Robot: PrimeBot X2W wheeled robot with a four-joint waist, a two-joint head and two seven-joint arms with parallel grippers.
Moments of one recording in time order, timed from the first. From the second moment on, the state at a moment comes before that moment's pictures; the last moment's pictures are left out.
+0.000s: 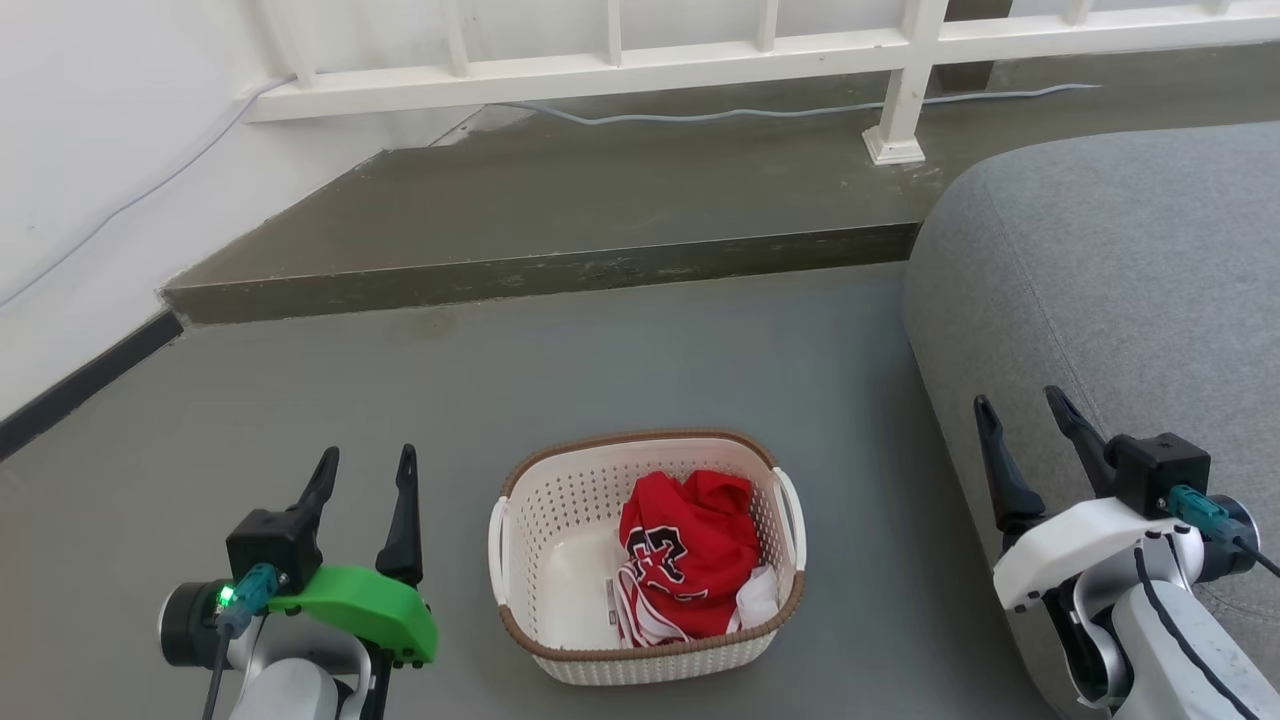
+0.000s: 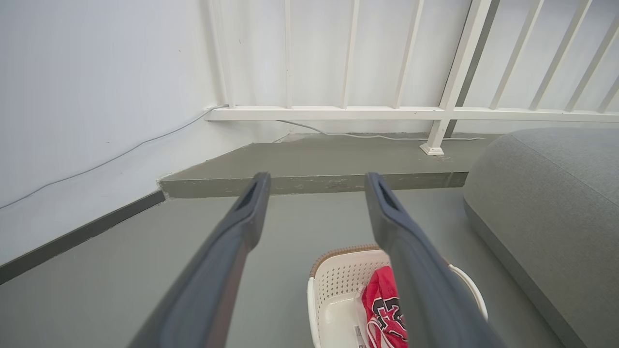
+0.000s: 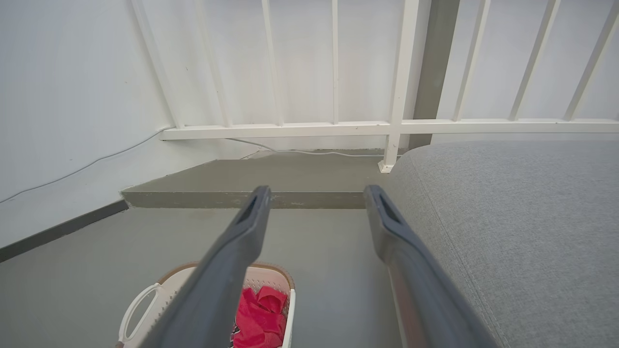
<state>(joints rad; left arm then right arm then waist) -0.14 0.07 -0.25 0.35 -0.33 0.02 -0.25 -0.12 -0.21 0.24 0.36 0.29 0.00 -0.25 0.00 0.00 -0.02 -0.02</state>
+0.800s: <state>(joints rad) -0.19 0.06 -0.26 0.34 -0.31 0.02 -0.25 -0.15 -0.20 0.21 0.36 0.28 0.02 -0.25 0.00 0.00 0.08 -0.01</state>
